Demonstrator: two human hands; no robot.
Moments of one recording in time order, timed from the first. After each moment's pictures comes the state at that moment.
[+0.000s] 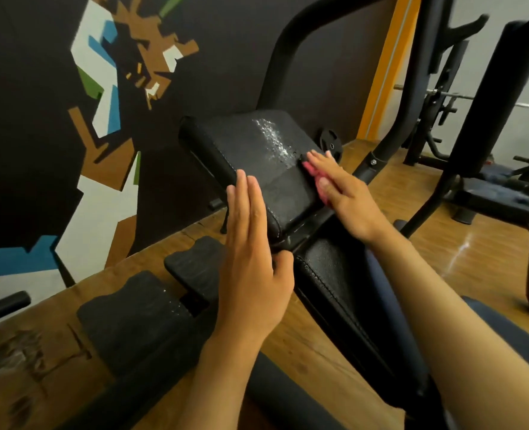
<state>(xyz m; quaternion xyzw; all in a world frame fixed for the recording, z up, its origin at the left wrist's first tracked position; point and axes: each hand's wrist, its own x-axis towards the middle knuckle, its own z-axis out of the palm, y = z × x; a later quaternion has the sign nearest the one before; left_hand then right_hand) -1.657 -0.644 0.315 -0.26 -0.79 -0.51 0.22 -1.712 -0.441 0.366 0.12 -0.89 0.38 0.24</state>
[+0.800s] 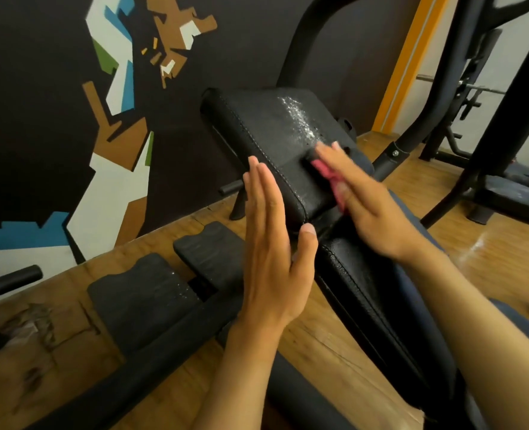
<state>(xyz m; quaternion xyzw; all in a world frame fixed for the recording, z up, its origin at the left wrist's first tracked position) -1.668 -0.634 0.297 -0.26 -0.72 -0.59 0.26 -1.687 -0.458 0.358 0.25 -0.89 0.31 0.22</state>
